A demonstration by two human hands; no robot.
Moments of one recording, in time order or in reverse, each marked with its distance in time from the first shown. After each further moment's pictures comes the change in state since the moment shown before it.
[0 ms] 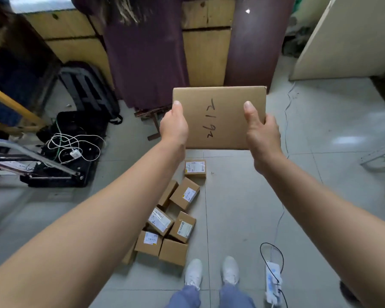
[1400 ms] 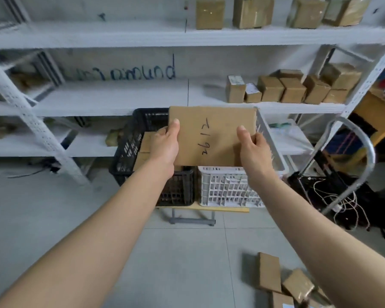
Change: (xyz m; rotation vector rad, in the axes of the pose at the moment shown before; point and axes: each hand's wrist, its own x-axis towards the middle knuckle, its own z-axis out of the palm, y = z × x) left_hand -0.498 -0.185 -0.664 -0.617 1.447 0.010; right_hand -0.731 -0.013 0.282 -0.192 -1.570 -0.453
